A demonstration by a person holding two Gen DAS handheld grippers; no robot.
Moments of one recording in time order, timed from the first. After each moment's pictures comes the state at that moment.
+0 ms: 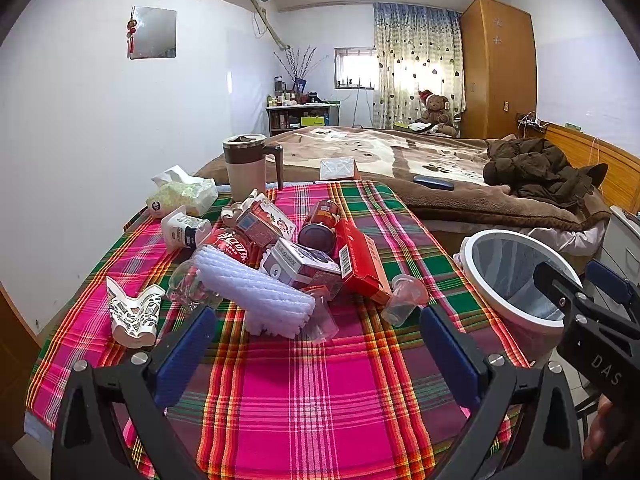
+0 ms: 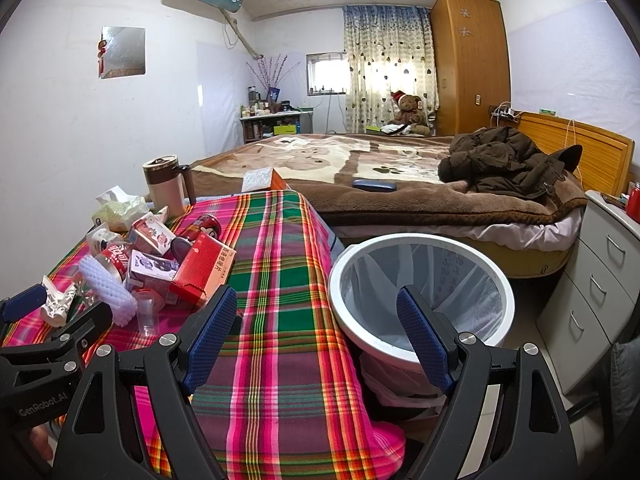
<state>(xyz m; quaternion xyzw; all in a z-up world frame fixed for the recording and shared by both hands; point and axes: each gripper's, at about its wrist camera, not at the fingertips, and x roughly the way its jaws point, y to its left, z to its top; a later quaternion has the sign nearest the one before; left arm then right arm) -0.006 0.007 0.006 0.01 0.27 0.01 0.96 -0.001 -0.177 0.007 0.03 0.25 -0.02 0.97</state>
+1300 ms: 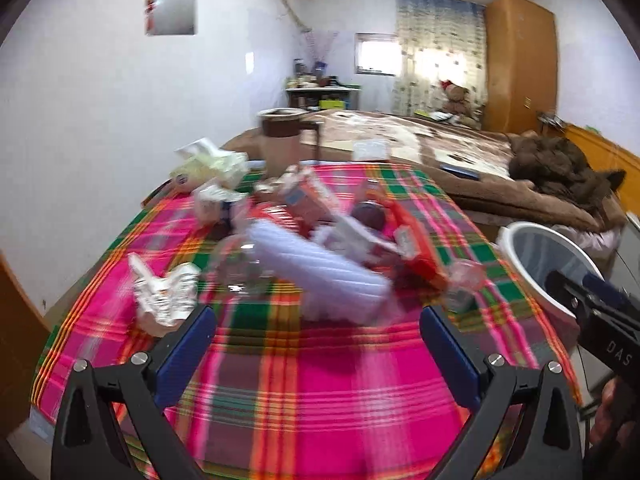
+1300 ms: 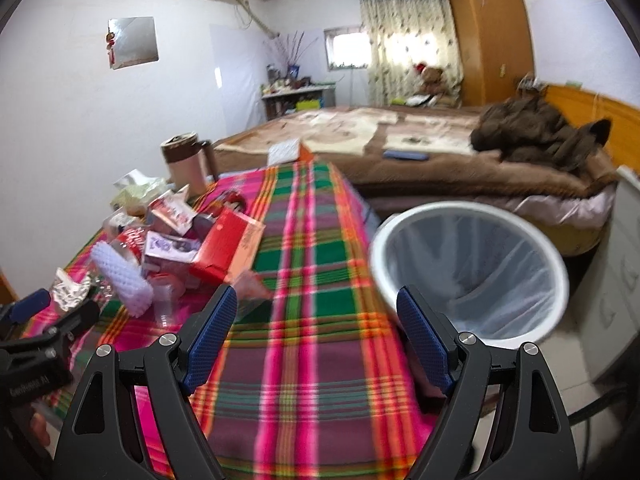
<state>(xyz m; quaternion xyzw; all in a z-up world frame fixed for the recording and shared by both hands) 0.005 0.064 -0.014 -0.01 0.30 0.04 0.95 0.029 -0.161 -0.019 0.06 0.30 0.04 0.95</state>
